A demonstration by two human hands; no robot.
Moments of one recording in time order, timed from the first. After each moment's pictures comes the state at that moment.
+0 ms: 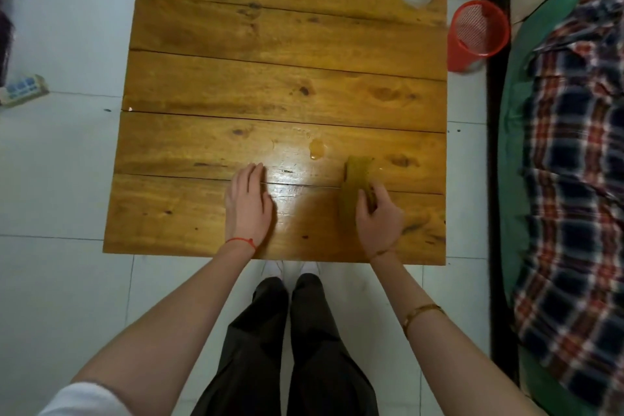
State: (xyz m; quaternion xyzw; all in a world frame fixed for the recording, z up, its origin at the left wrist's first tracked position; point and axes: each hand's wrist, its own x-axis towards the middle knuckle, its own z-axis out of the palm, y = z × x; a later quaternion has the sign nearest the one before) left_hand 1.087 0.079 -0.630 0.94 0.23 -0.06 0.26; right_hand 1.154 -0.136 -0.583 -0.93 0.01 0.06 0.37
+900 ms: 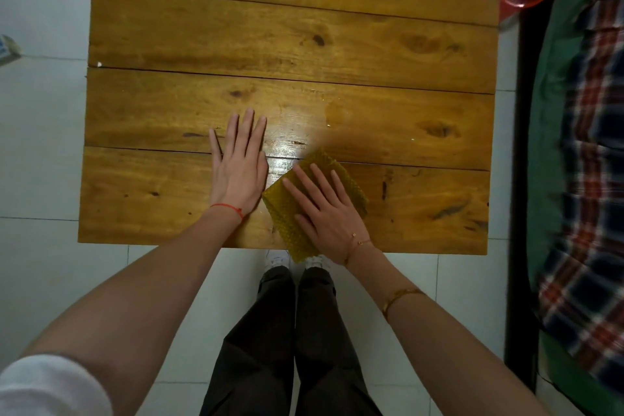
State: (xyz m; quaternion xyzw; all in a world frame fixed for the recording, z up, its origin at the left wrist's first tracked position) left_hand 1.099 0.123 -0.689 0.98 0.12 -0.07 0.11; right_hand 1.111 -0.089 -0.681 -0.88 -0.42 0.20 0.07
